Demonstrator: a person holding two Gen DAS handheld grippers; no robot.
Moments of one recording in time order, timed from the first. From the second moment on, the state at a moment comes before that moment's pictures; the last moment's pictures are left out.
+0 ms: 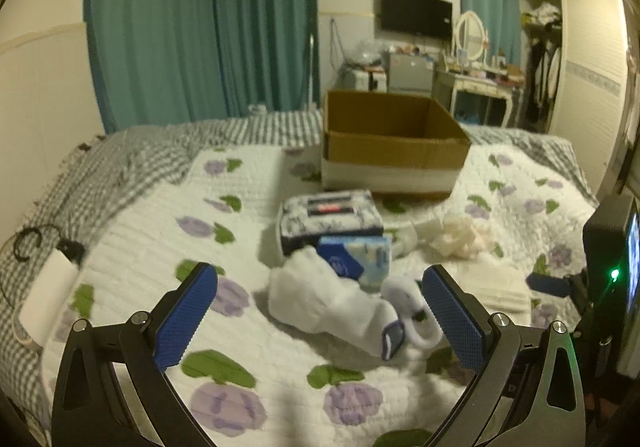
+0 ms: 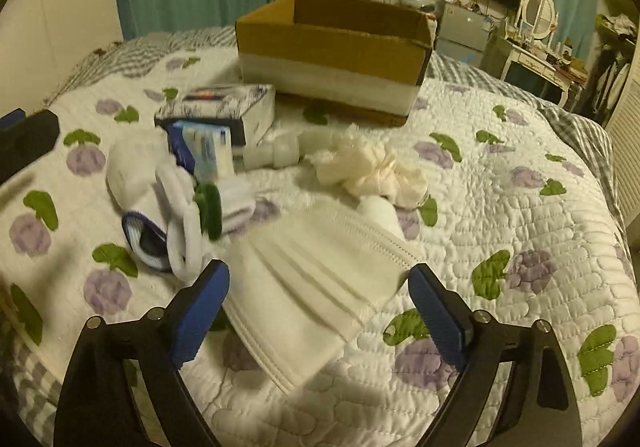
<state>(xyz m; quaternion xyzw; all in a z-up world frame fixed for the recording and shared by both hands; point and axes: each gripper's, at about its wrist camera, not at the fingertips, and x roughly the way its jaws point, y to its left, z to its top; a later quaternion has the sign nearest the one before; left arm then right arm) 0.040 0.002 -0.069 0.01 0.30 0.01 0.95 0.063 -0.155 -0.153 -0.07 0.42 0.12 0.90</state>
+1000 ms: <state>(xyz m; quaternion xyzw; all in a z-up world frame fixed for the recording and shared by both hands) 0.068 -0.010 -0.130 0.00 0.43 -0.07 0.90 0.063 -0.179 -0.123 -0.02 0.39 0.14 0.91</state>
